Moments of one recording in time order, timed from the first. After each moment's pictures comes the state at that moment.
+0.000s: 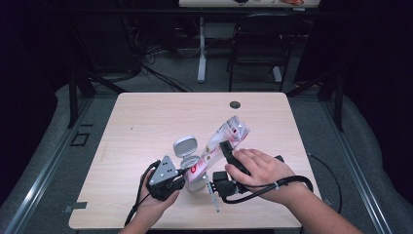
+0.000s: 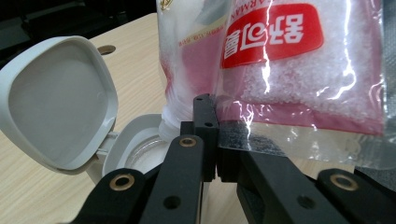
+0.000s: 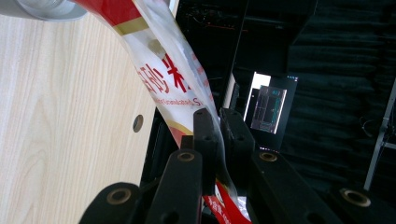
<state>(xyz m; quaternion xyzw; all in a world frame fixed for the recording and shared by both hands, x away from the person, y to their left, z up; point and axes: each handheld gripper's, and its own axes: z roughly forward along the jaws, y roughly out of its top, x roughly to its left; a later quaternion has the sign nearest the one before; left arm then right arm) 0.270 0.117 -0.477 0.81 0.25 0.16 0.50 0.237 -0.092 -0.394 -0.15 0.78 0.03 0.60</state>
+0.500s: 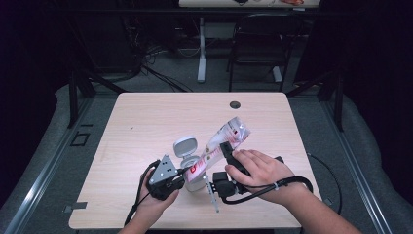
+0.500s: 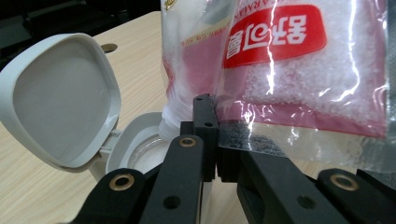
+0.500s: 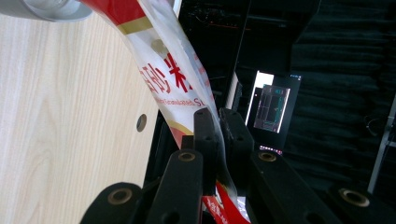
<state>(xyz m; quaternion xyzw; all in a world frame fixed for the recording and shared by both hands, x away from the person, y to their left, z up) 0.272 0.117 -0.479 0.81 0.25 0.17 0.50 0.237 -0.093 -0.396 -0.15 0.79 0.03 0.60</state>
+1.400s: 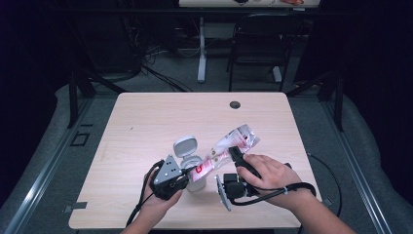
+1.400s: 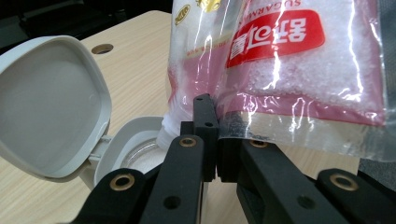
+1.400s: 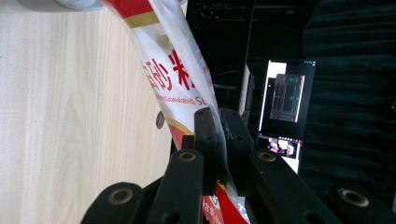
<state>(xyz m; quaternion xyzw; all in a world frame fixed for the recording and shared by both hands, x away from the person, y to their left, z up) 0.273 0.108 -0.480 0.81 0.25 0.17 0.50 0.238 -0.115 -0.411 -0.11 0.80 0.06 0.58</state>
